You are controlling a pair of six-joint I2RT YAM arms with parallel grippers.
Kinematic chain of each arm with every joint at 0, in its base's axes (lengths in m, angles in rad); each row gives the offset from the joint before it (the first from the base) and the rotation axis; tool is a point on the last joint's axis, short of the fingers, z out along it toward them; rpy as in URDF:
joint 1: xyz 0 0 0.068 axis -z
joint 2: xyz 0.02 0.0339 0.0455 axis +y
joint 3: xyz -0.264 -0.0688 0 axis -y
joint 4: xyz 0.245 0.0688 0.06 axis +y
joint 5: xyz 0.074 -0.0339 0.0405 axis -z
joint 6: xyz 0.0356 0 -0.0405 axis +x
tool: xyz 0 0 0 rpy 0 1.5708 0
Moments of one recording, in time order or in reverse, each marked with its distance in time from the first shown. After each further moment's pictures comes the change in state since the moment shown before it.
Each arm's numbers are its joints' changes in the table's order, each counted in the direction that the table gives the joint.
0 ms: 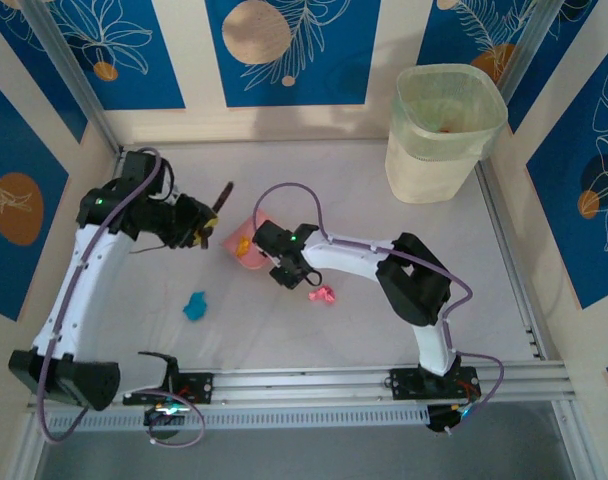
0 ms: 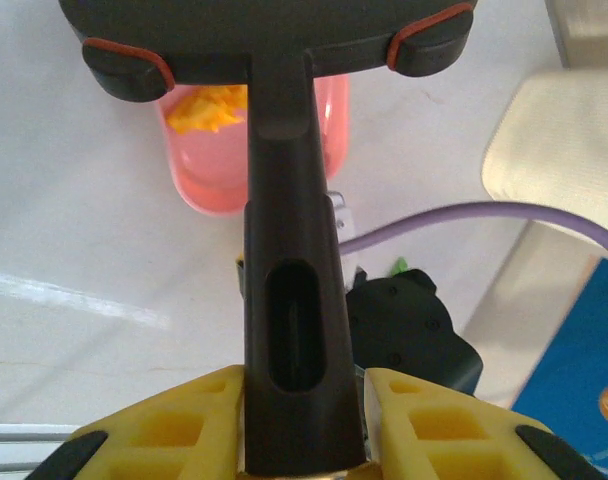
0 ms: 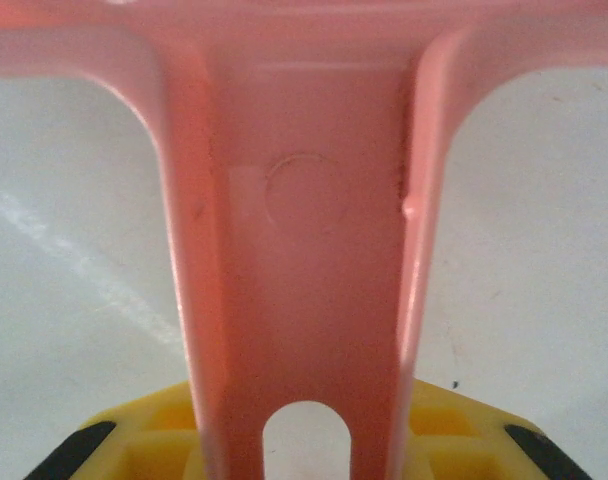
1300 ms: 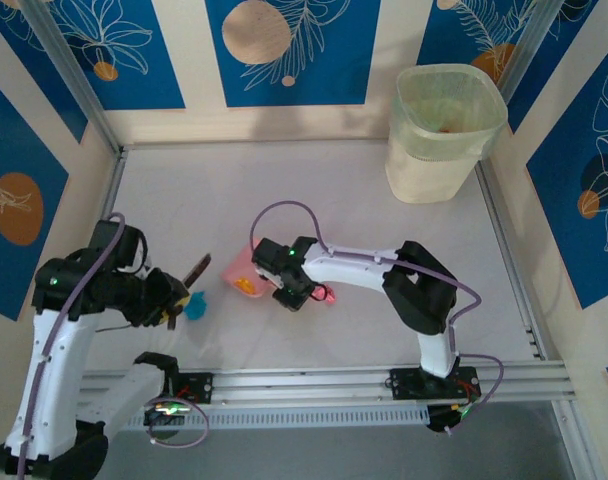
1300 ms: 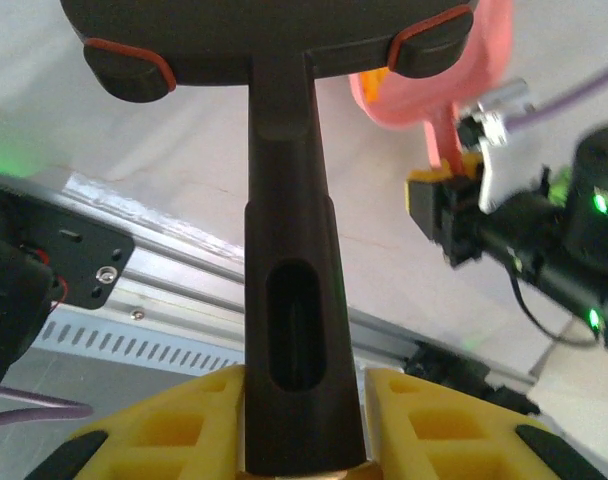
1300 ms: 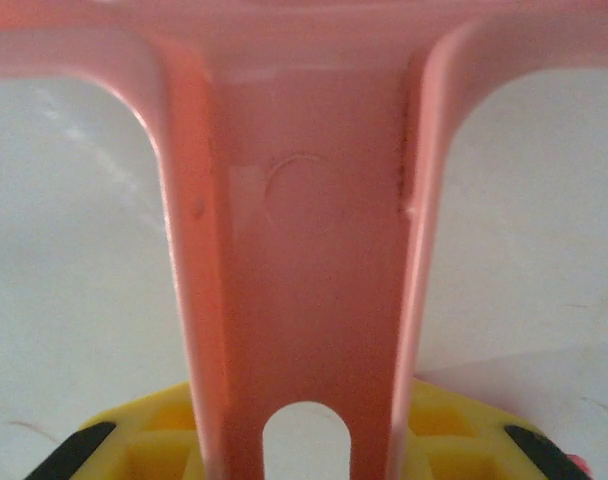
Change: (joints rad) left arm -0.002 -0.376 -0.140 0.421 -0.005 0.124; right arm -0.049 -0.058 -0.072 0.102 -0.101 -0.015
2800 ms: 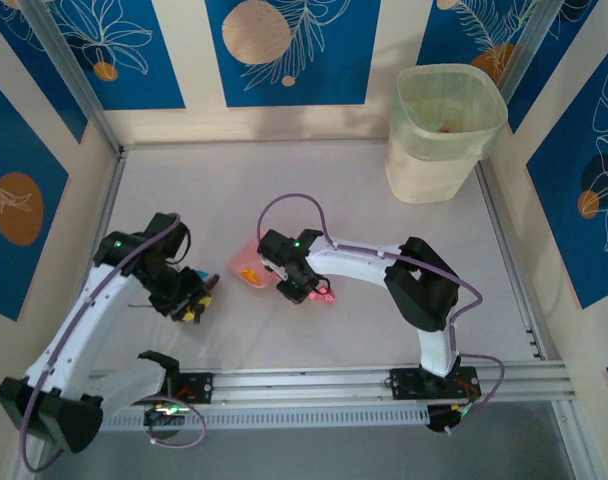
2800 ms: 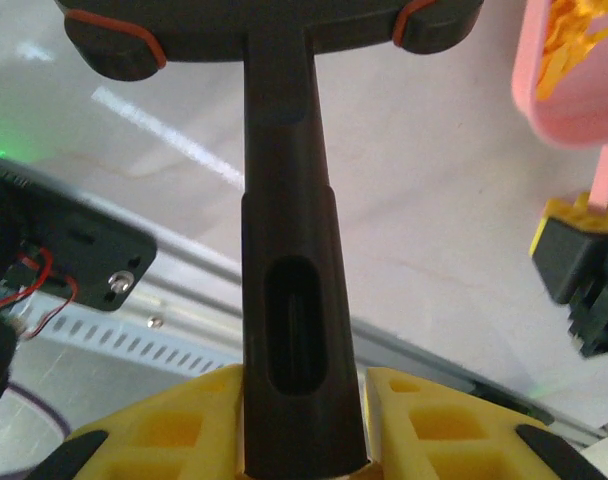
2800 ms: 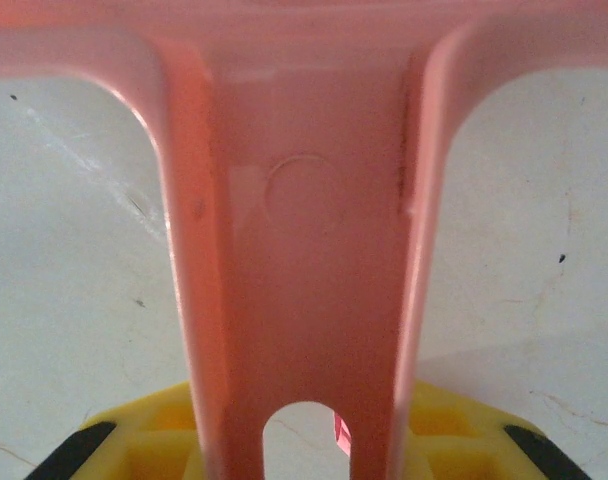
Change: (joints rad) left arm 0.143 0.217 -0.236 -0.206 -0.077 -0.166; right arm 0.034 0.000 0.011 0.006 0.003 0.008
